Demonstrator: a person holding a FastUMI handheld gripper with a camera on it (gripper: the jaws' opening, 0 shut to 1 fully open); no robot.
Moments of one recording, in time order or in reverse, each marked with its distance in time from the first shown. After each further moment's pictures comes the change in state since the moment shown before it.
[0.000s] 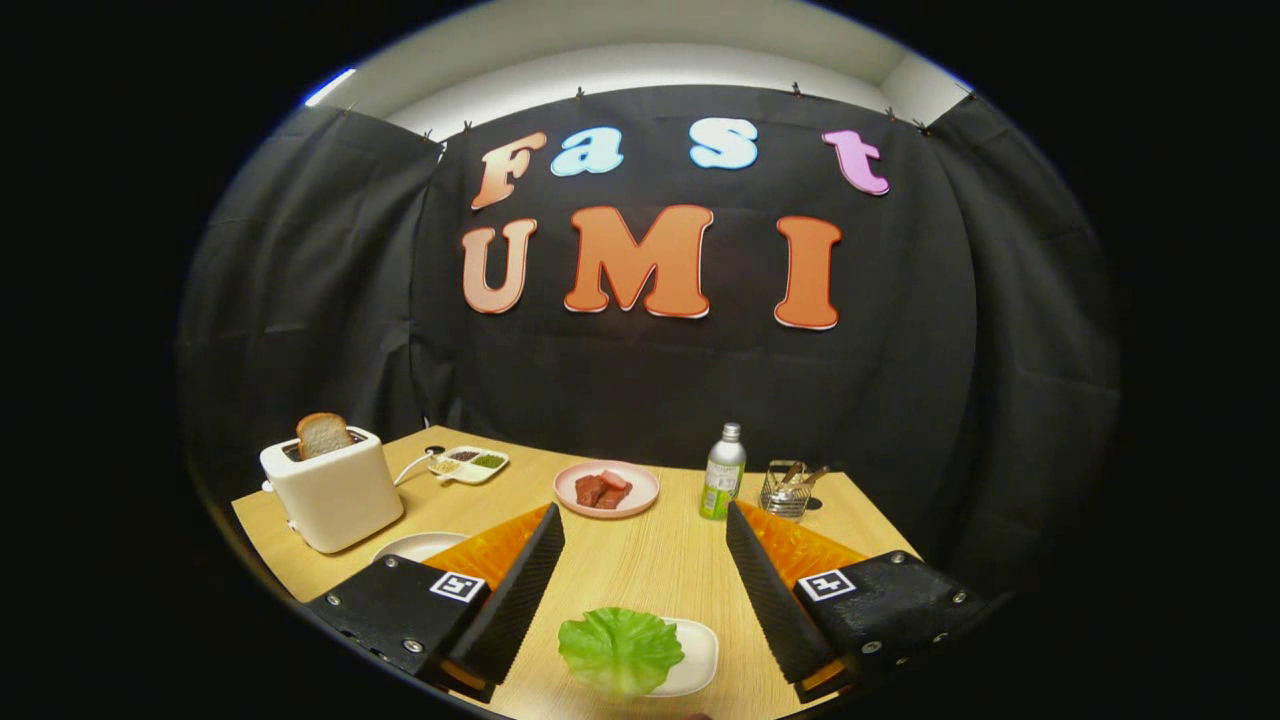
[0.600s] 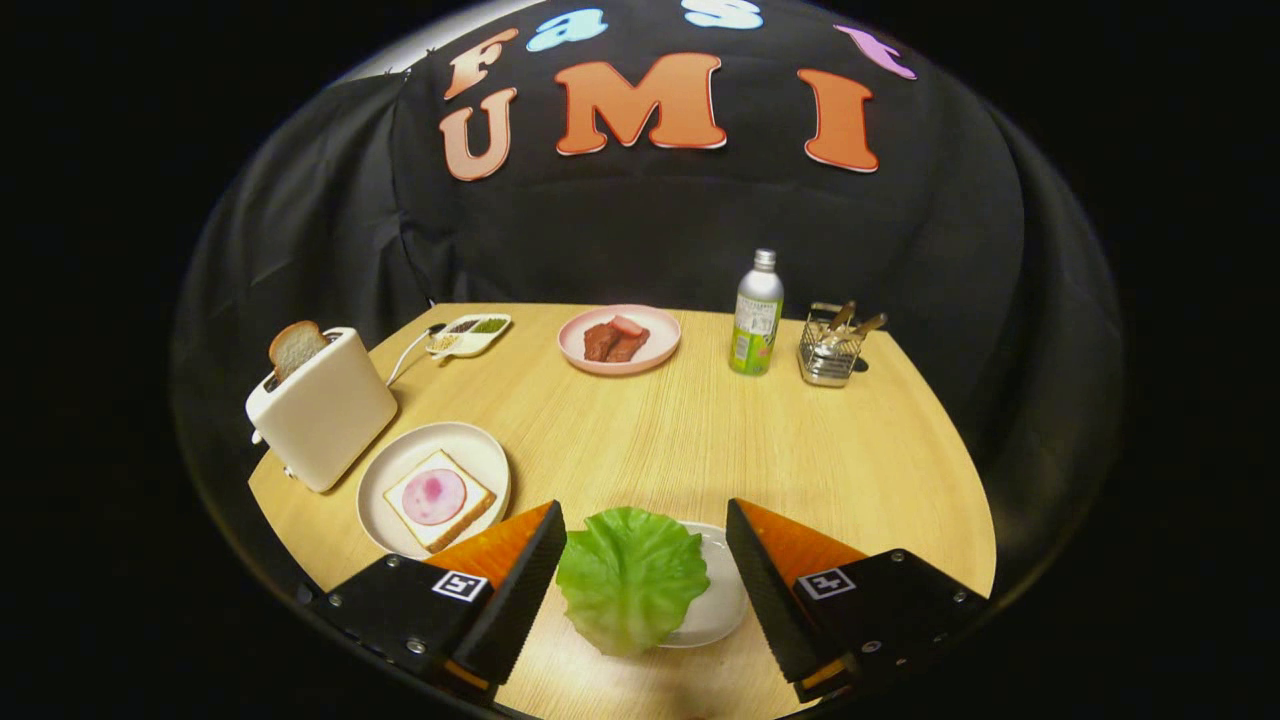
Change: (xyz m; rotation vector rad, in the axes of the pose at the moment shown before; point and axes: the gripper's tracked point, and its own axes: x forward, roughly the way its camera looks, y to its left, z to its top) arm 0.032 0.006 -0.112 0.042 0.484 0.075
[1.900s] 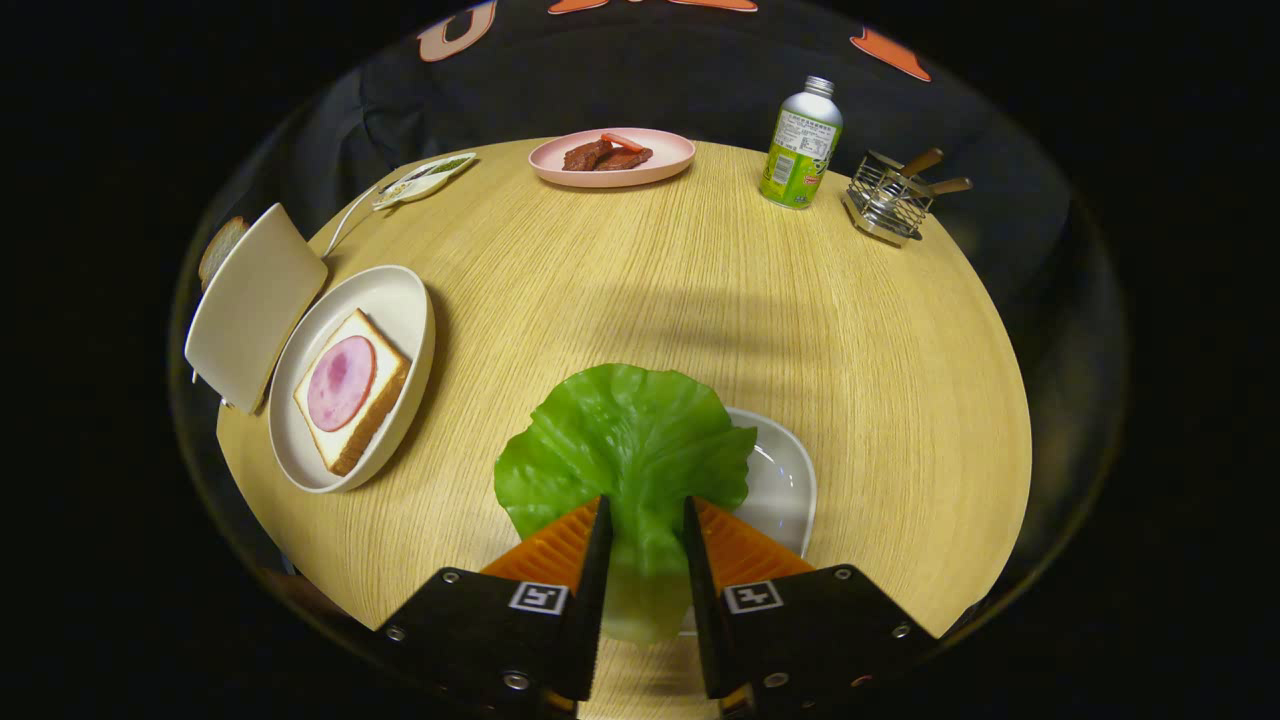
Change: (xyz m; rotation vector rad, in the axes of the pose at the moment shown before) arm 0.059 0.000 -0.092 -0.055 0.397 -0.052
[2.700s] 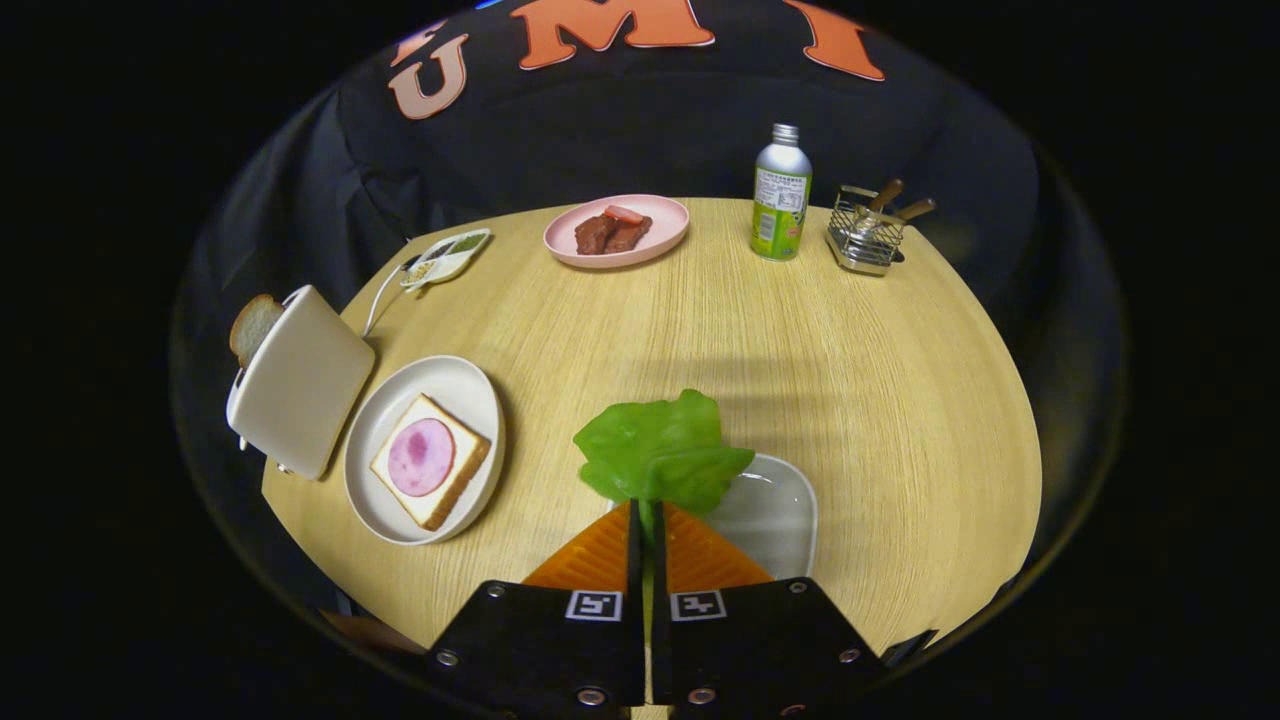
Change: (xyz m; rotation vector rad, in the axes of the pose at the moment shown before) arm -0.059 0.029 0.047 0.114 -0.168 0.102
